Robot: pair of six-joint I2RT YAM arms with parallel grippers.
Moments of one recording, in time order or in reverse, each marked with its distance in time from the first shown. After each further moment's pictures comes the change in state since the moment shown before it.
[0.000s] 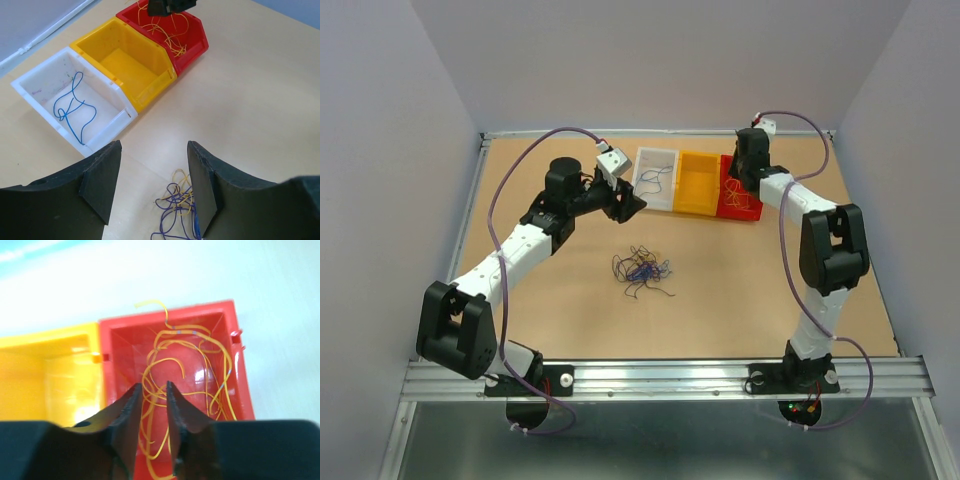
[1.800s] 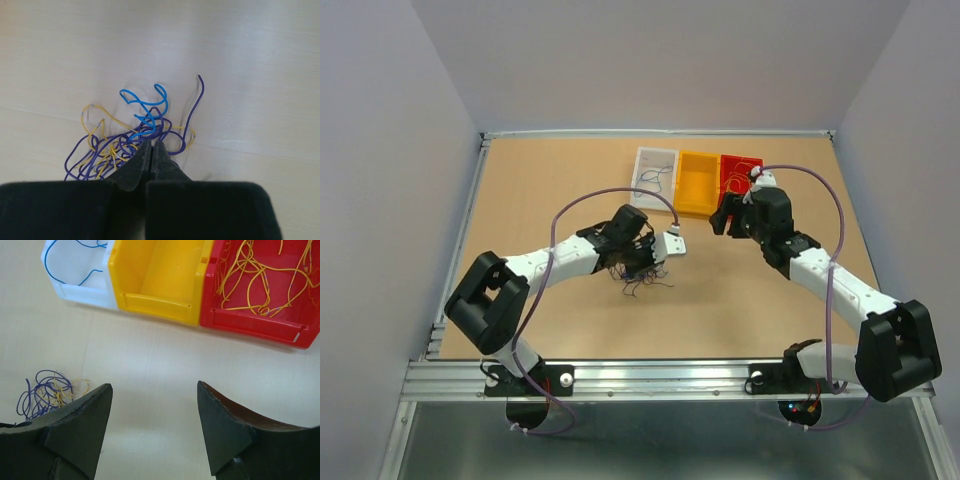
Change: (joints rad) left arm -0.329 0.211 -0.049 -0.390 -0.240 0.497; right arm 0.138 -0.727 -0.674 0.068 -0.351 0.003
